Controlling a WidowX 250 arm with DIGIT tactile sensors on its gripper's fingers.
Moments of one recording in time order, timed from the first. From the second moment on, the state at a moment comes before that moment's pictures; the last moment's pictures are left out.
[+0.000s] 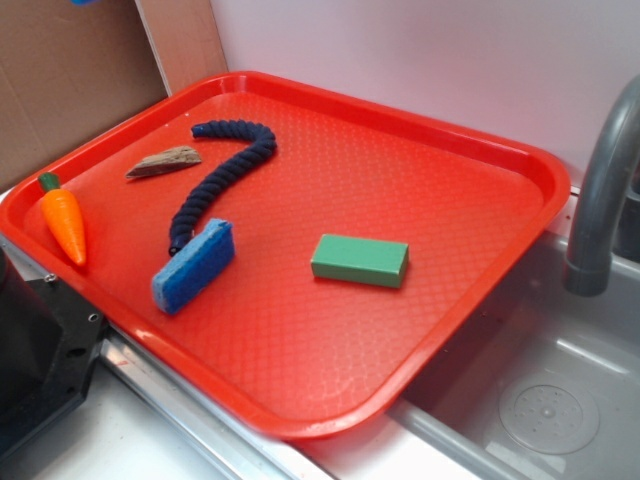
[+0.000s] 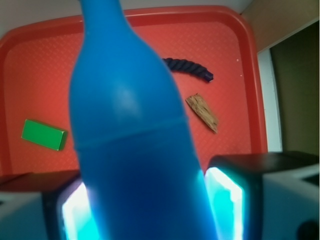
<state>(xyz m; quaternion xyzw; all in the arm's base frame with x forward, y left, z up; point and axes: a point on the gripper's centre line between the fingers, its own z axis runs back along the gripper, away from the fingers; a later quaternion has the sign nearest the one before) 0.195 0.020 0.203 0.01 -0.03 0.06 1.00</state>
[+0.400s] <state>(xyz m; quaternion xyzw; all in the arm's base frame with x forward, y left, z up) 0.196 0.020 0.204 0.01 -0.04 0.06 1.00</state>
